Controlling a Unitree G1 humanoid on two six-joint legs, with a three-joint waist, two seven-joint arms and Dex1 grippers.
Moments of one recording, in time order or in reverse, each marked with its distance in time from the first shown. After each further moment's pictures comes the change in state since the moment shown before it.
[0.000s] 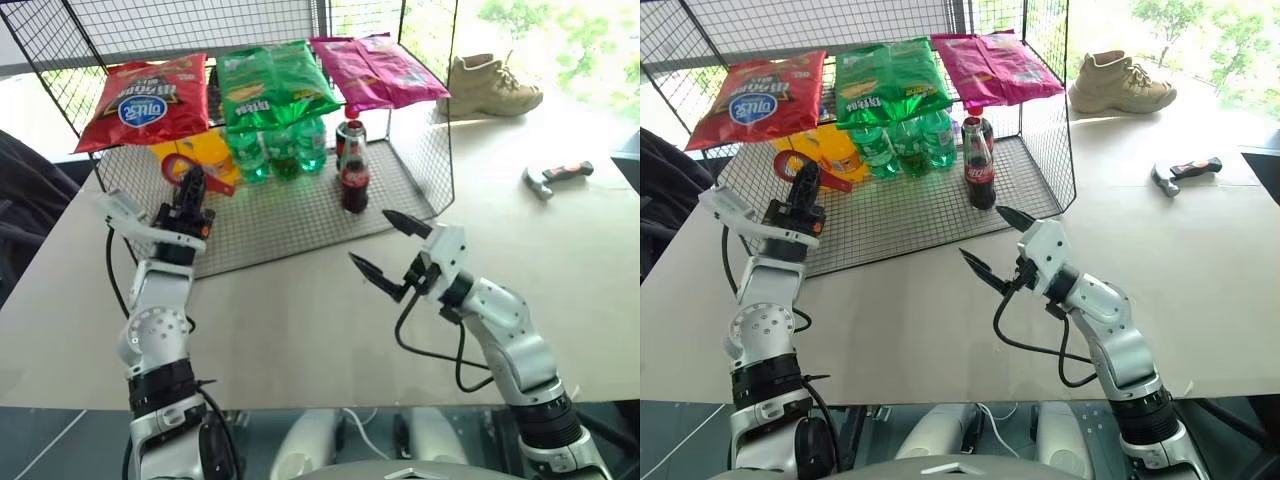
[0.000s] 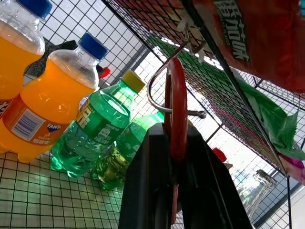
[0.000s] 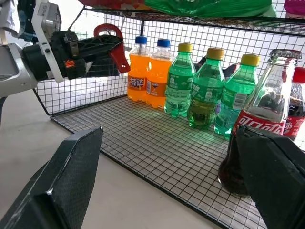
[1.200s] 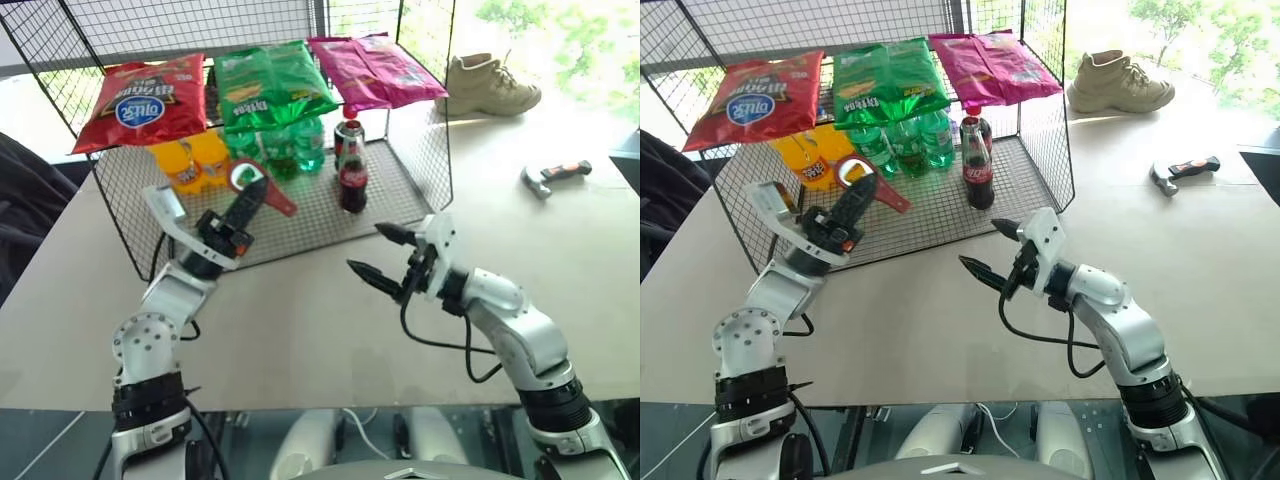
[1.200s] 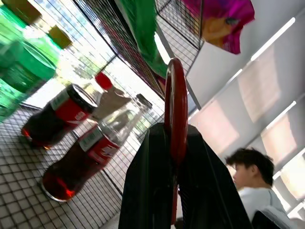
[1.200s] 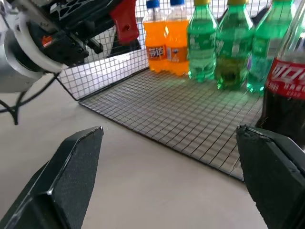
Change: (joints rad) left arm 0.077 0.108 -0.136 -0.150 -0.305 0.389 -0.170; right arm -0.100 -0.067 -0.038 -0.023 0.259 0.440 0.020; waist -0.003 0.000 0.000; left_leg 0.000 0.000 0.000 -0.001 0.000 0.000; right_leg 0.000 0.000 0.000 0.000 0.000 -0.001
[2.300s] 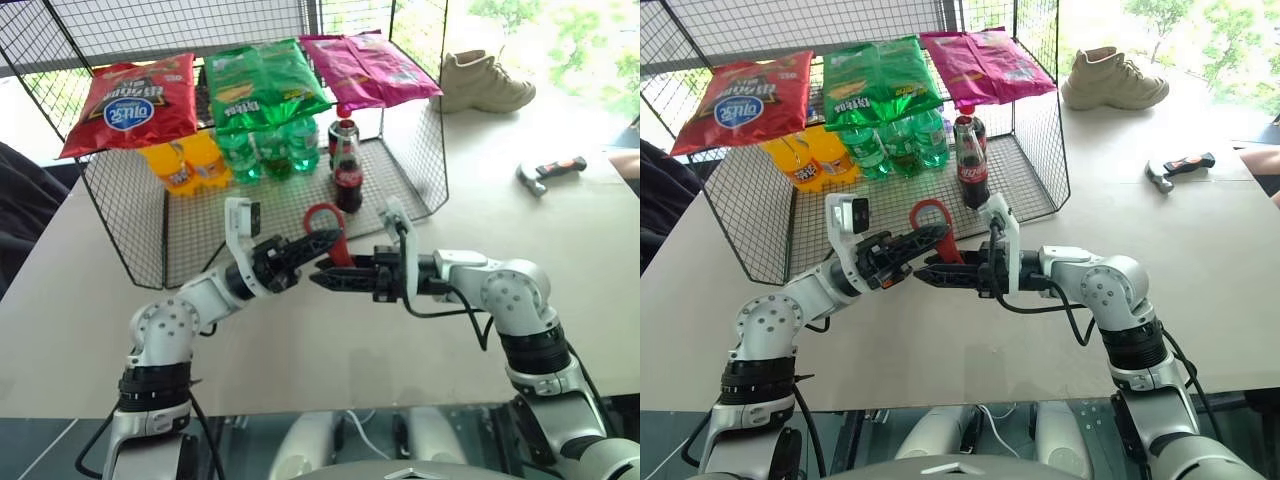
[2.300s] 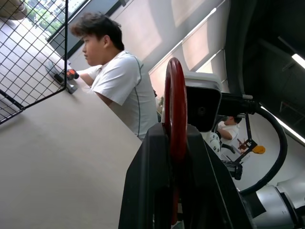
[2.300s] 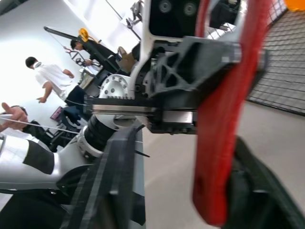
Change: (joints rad) left arm -0.038 0.057 -0.201 0.012 0.067 0.213 -0.297; right arm -0.263 0.065 -0.030 0.135 0.441 0.554 0.051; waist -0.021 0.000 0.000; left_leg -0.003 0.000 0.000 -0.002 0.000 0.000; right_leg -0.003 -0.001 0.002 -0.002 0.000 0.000
